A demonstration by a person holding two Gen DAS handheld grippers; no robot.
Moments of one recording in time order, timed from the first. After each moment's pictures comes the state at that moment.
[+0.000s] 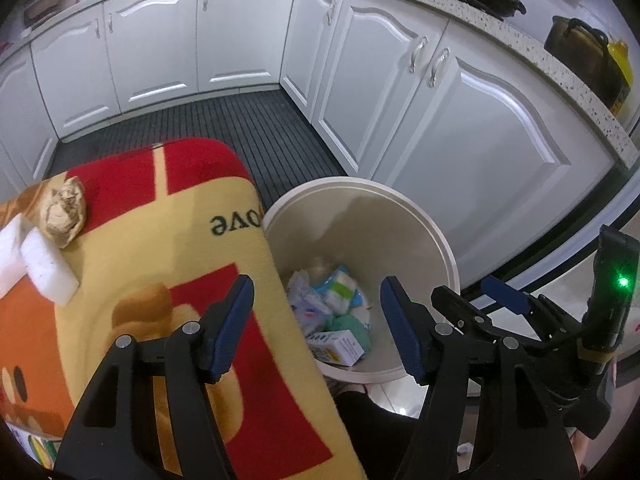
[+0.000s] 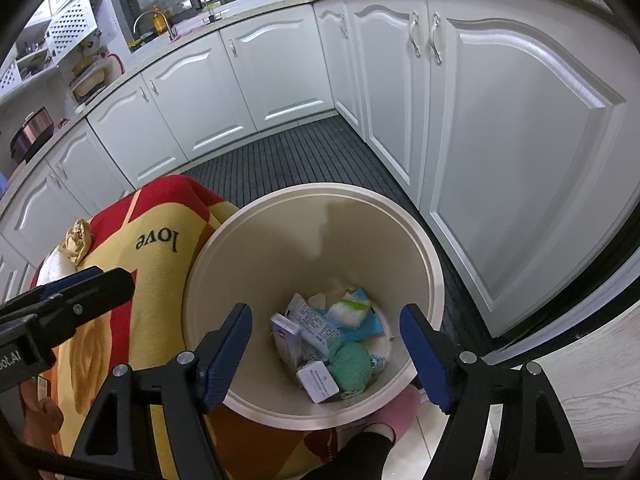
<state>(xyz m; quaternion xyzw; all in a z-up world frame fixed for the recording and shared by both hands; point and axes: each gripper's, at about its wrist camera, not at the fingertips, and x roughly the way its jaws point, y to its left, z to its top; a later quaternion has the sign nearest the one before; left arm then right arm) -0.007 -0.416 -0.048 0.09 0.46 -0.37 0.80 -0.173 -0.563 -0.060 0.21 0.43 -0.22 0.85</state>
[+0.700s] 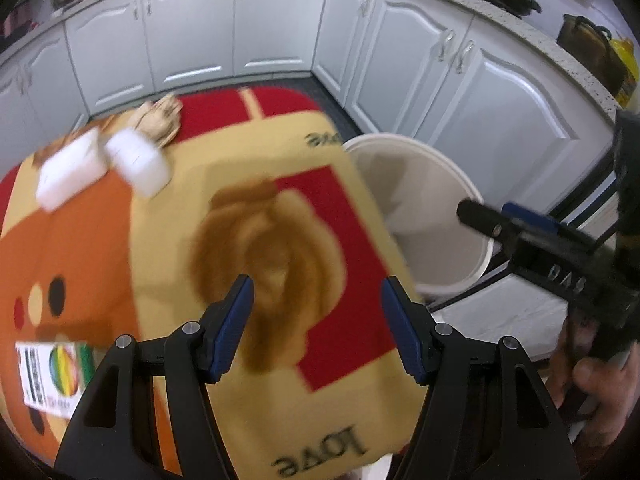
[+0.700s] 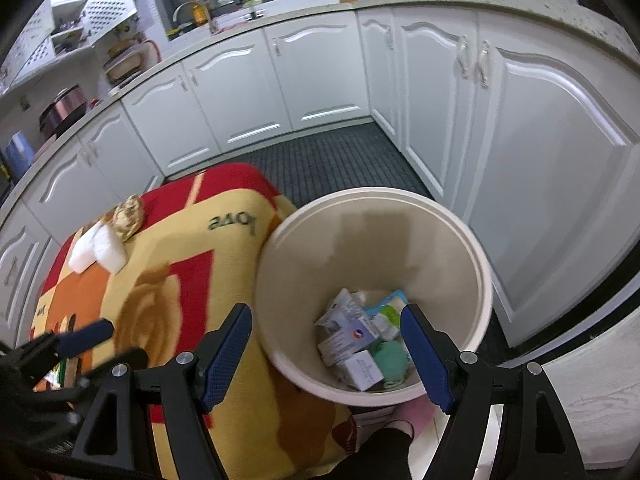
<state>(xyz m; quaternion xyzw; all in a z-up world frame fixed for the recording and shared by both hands) -0.040 -0.309 -0.070 0.10 0.48 -0.33 0.81 -0.159 -0.495 -0.036 0.17 0.42 -0.16 0.87</state>
